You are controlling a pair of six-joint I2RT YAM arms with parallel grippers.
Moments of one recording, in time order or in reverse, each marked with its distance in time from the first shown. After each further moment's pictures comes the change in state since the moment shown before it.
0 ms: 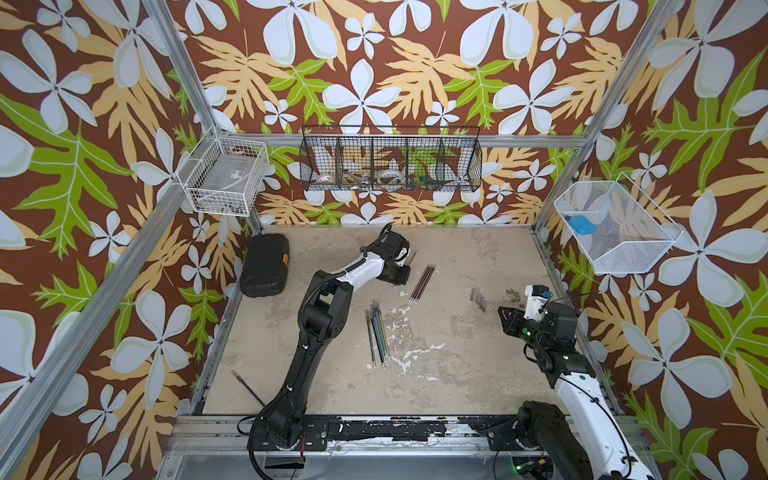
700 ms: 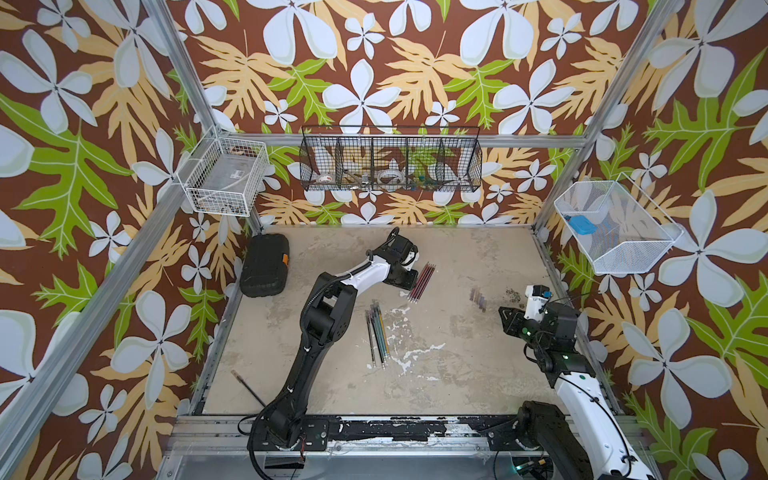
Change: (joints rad) left arm -0.040 -0.020 -0.032 0.026 0.039 -0.009; right arm 0.000 0.003 0.000 0.000 0.014 0.000
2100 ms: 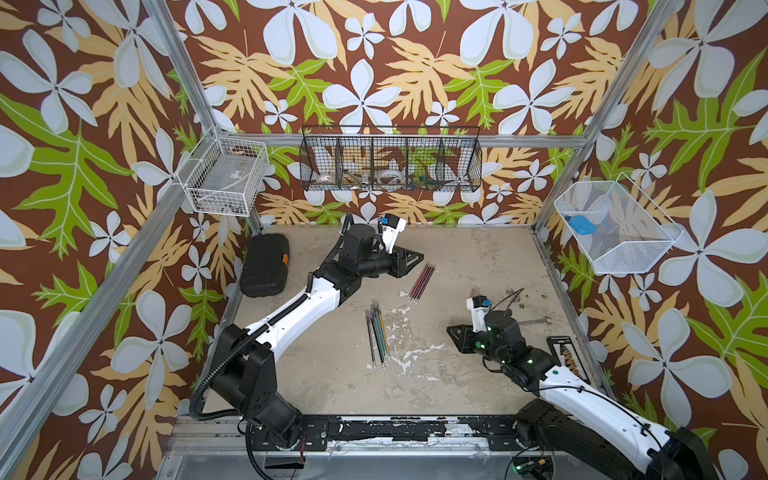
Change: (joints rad) left arm 0.018 -0.809 -0.639 0.600 0.302 -0.262; right arm 0.753 0.143 -0.004 0.076 0.262 0.285
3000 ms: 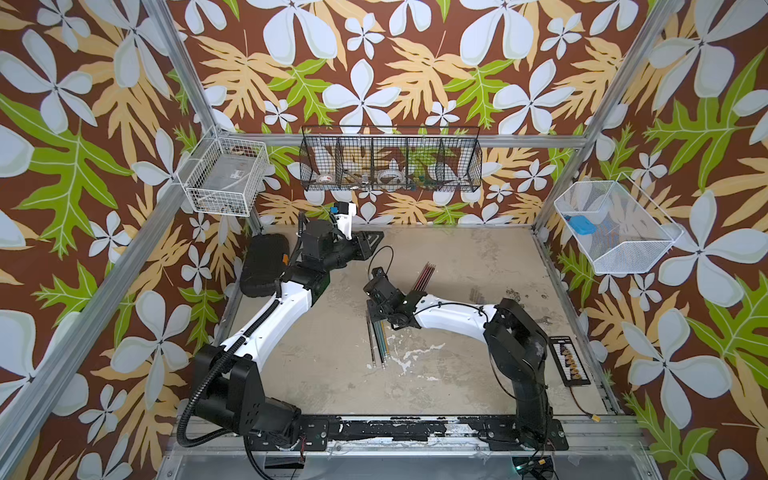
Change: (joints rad) left arm 0.223 -0.120 -0.111 0.121 -0.052 -0.141; right arm 0.299 1.130 1.051 -0.204 0.373 -0.111
